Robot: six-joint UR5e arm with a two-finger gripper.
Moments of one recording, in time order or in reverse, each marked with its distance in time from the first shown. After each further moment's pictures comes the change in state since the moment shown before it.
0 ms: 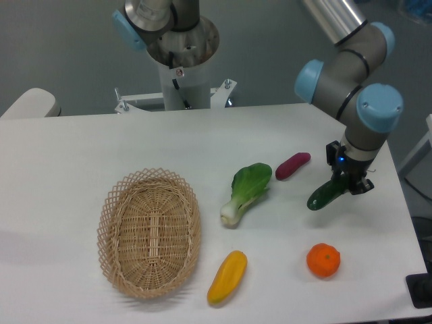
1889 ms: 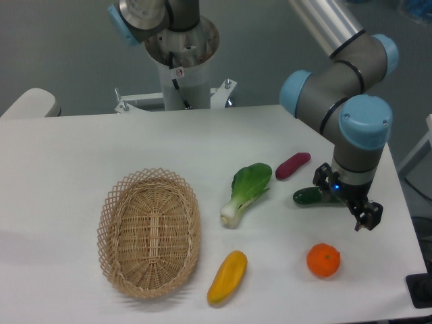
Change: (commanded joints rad) arm -0.167 -0.009 0.267 -0.069 0.002 -0.385
